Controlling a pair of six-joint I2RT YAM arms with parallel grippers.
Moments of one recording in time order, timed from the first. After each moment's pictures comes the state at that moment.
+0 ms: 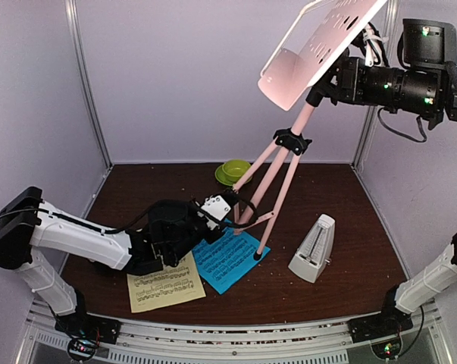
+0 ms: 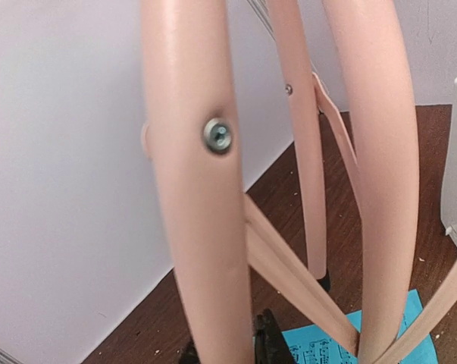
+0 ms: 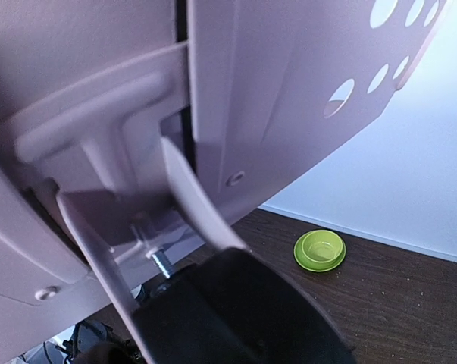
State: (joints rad) left arm -1.16 1.58 0.79 0.72 -0.53 0.54; right arm 0.95 1.39 2.18 -0.95 0.29 0.28
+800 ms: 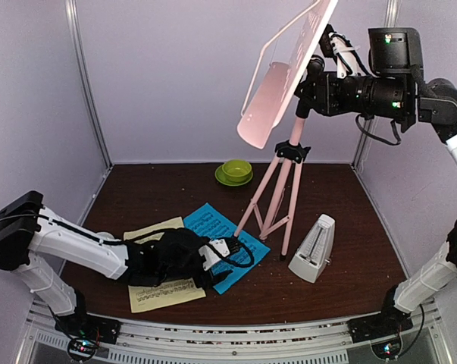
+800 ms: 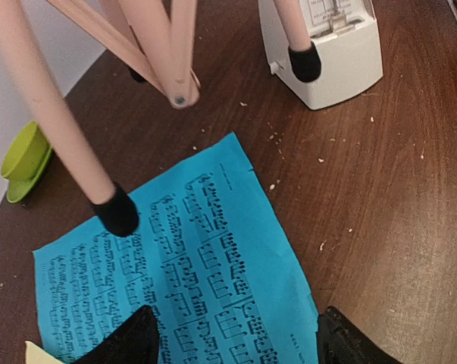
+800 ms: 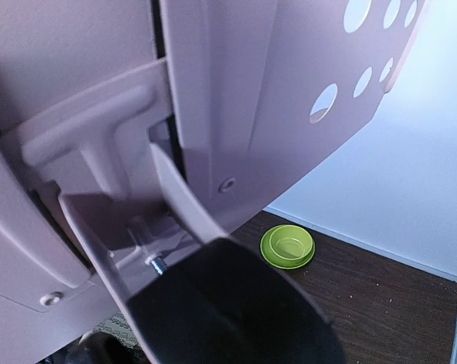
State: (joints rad) left arm -1.20 1.55 0.69 0.30 -0.24 0.23; right arm 0.94 1.44 2.11 -0.91 0.33 0.18
